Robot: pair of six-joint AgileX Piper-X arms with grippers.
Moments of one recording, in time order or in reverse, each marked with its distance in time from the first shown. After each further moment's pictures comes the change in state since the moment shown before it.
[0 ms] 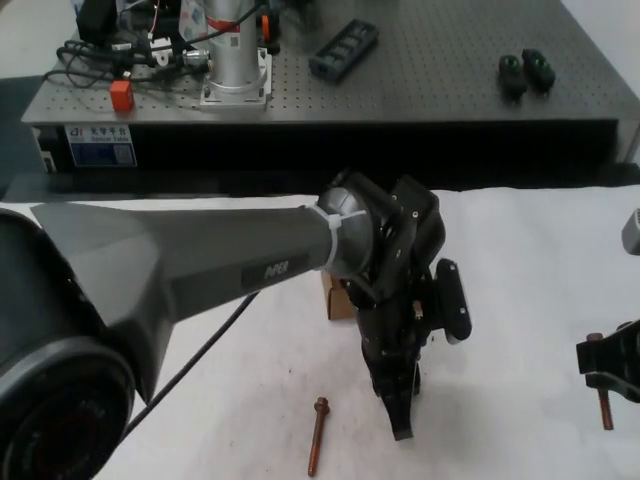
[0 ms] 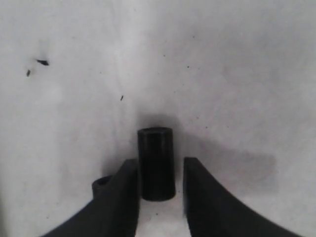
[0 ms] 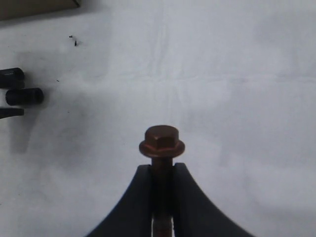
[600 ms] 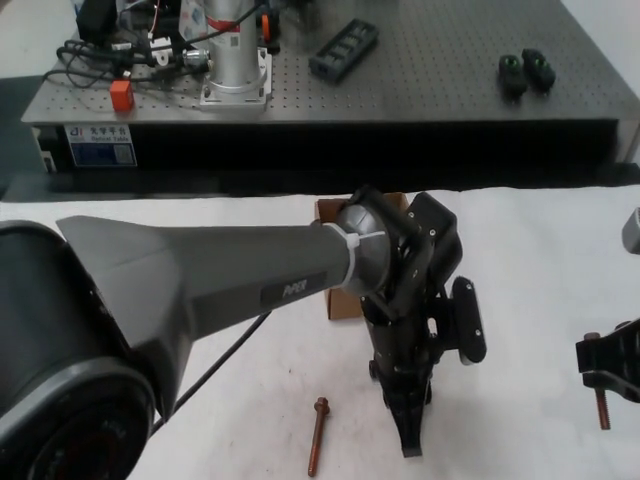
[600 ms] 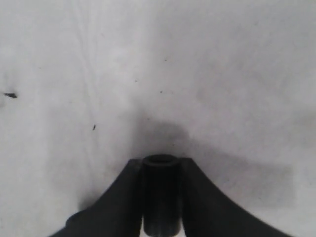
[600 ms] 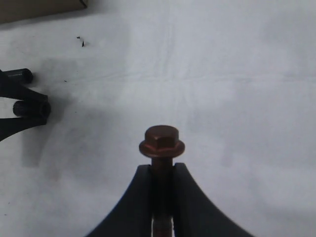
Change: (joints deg) left arm -2.8 1.7 -0.7 -0.4 -1.1 1.3; right arm 0.0 0.0 0.0 0.0 -1.2 0.3
